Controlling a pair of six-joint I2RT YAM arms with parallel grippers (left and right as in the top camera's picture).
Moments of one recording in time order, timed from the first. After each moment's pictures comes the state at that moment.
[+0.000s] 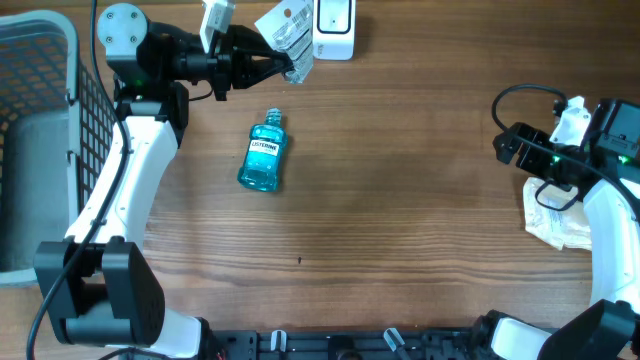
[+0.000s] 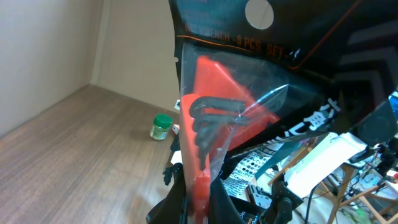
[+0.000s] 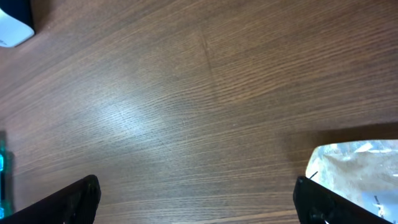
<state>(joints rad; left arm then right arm) -0.04 1.68 1.31 0.65 1.56 -0.63 -0.39 1.40 1.01 -0.71 -0.36 0.07</state>
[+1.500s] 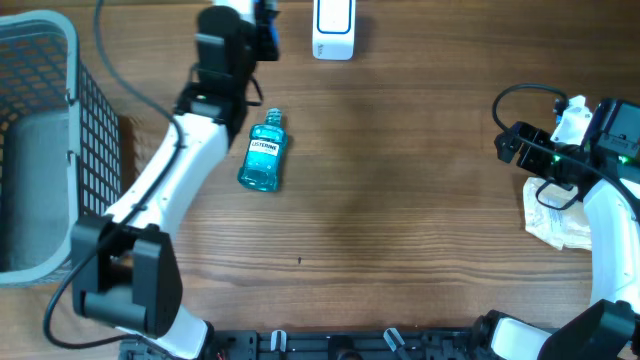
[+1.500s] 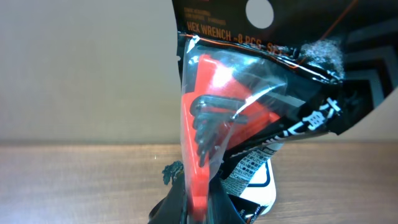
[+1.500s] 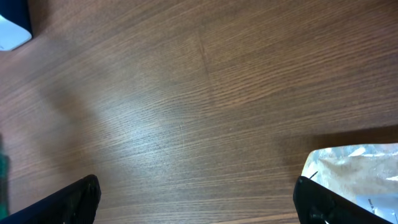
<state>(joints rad) -0.27 1.75 1.31 0.17 -0.09 -0.14 -0.39 1.40 1.01 -0.69 -0.35 0.07</state>
